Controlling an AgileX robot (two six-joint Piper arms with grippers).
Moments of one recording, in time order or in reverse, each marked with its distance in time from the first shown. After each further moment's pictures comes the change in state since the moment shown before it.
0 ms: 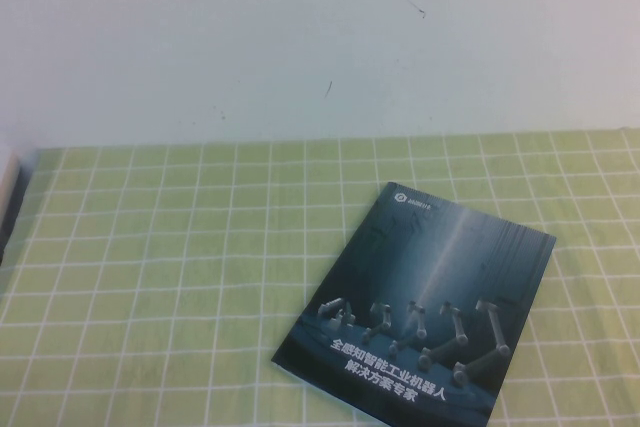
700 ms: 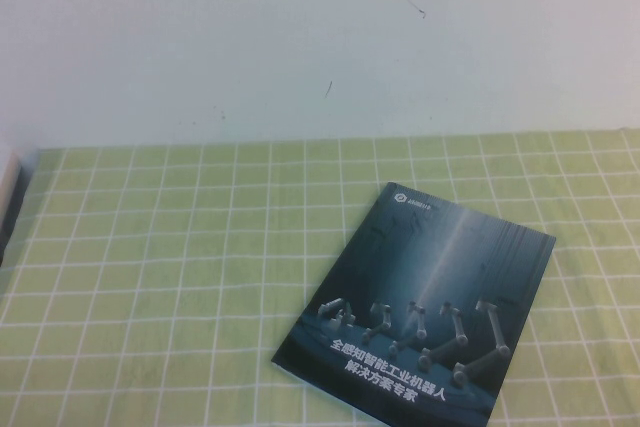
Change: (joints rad) right arm -0.298 -0.314 0.249 -0.090 -0.176 0.137; left arm 0.000 -0.001 0.000 0.000 0.000 0.000
